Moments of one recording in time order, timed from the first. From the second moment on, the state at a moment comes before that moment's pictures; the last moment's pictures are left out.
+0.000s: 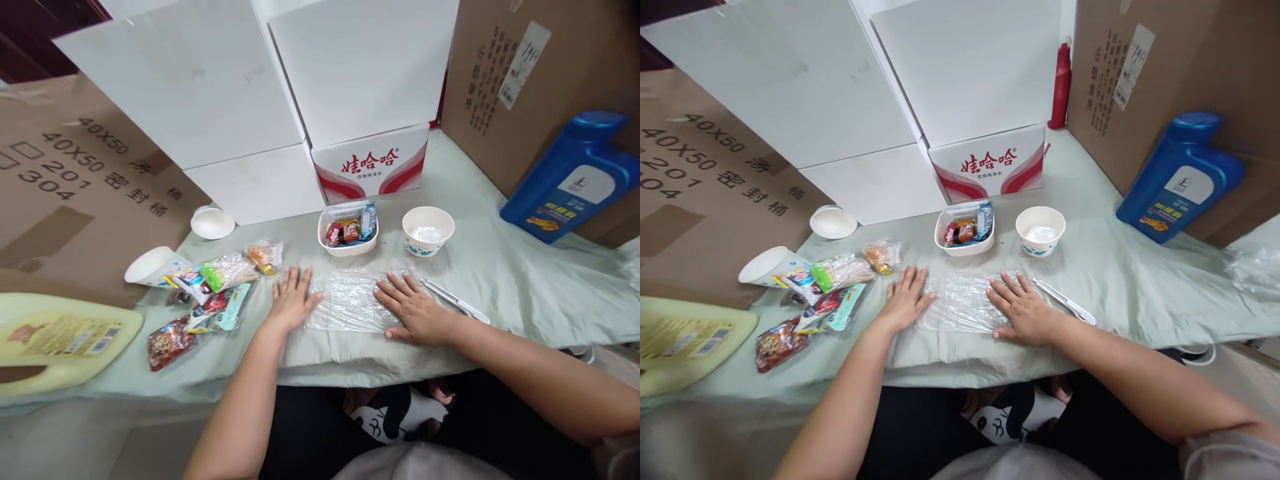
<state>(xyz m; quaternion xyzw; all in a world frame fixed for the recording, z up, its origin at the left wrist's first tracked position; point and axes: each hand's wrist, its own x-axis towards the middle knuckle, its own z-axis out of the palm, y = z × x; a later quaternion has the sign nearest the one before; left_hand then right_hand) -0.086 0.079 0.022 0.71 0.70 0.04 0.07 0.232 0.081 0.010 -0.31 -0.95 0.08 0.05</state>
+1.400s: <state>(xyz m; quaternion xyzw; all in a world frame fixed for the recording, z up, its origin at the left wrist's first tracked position) -0.078 0.073 0.047 0.69 0.72 -0.01 0.06 0.229 0.109 0.038 -0.57 -0.82 0.04 -0.02</state>
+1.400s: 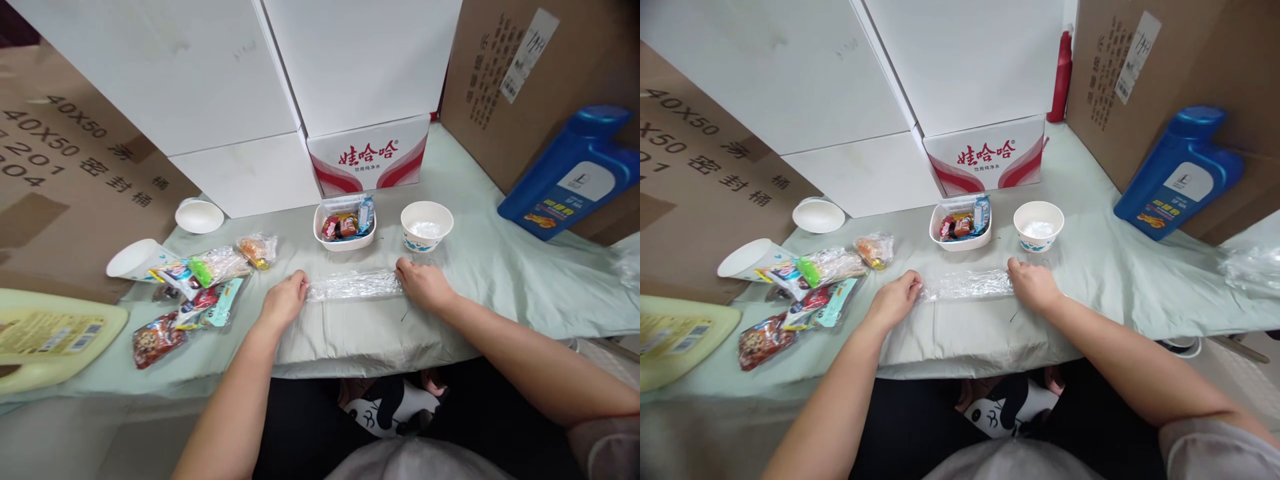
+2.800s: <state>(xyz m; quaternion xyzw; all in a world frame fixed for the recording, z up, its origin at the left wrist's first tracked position) 0.016 0.034 0.033 0.89 0.41 0.13 0.16 0.247 0.055 0.086 -0.16 -0.96 0.22 0.02</state>
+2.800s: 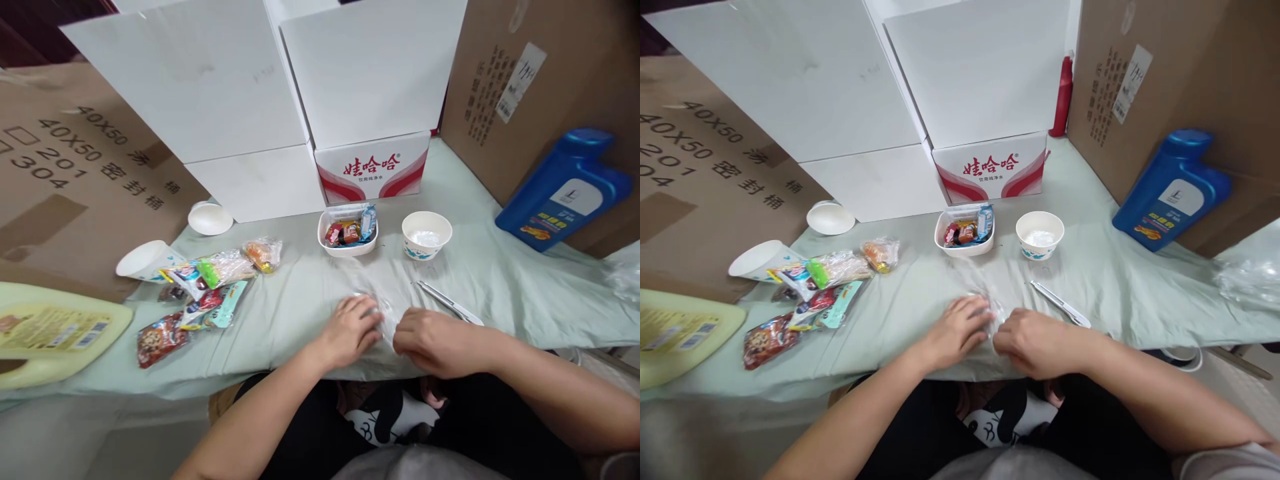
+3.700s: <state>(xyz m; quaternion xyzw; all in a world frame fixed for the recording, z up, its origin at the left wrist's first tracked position) 0.016 0.040 0.033 0.86 0.34 0.18 0.33 0.247 0.104 0.070 -0.35 -0.79 0.44 0.24</state>
